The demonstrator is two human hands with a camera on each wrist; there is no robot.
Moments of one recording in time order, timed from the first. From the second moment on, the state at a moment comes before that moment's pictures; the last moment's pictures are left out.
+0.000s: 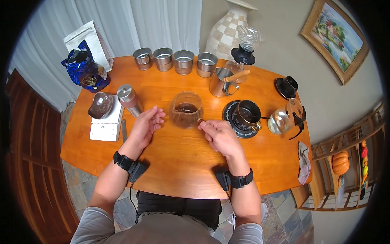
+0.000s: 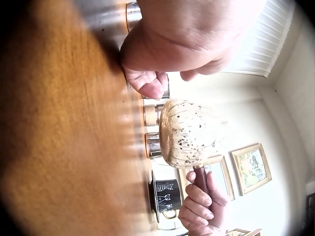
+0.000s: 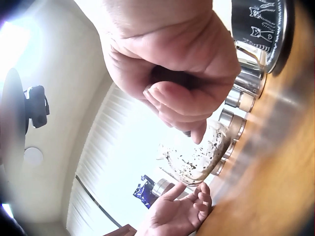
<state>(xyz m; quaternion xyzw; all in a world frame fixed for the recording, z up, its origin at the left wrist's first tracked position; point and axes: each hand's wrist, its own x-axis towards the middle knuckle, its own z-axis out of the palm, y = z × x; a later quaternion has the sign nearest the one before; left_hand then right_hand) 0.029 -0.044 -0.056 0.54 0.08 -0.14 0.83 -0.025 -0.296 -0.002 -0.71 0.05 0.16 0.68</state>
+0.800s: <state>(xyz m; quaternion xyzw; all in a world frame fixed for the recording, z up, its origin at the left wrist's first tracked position) 0.029 -0.045 -0.056 0.55 0.07 -0.15 0.82 -0.025 -0.294 -0.004 -0.70 0.02 0.19 0.68</state>
